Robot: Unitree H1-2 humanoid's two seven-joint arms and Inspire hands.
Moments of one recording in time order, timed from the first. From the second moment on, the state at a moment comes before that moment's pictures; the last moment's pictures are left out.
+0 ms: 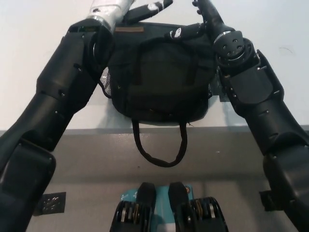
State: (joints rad) left_arm -1.20 0.25 -0.43 0.80 0.74 0.13 -0.05; right_arm -1.20 -0.06 0.08 0.96 -0.20 0.17 -0.02
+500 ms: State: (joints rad) left_arm -1.18 0.24 -0.46 0.86 0.74 0.13 -0.03; right_arm -1.19 -0.06 0.01 1.07 -0.15 0.10 -0.03
